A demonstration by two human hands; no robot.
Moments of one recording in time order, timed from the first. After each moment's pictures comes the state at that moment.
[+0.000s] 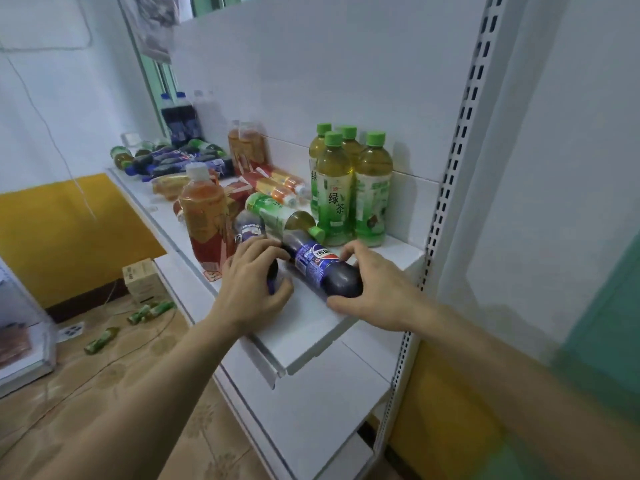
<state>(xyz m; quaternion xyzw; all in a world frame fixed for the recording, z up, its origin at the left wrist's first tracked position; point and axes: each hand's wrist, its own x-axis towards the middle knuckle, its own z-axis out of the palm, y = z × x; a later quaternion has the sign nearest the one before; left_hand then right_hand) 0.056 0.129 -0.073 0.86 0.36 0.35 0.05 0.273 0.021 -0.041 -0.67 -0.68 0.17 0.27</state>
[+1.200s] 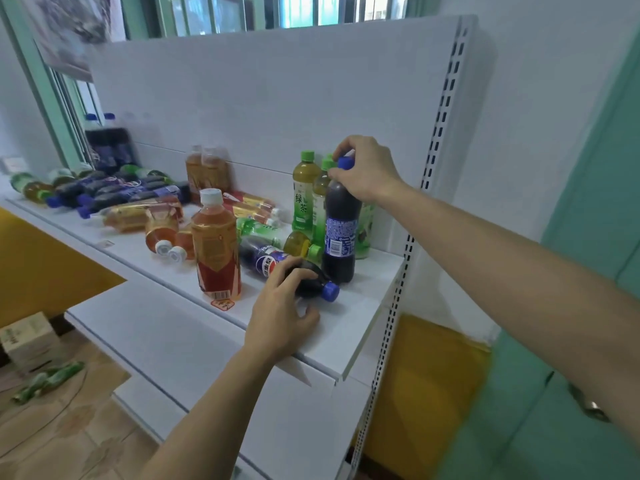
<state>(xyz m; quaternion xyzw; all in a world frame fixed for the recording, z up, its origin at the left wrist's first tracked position) 0.045 0.152 -0.095 0.87 0.23 0.38 0.20 0.238 0.116 0.100 -0.75 -0.50 -0.10 0.42</state>
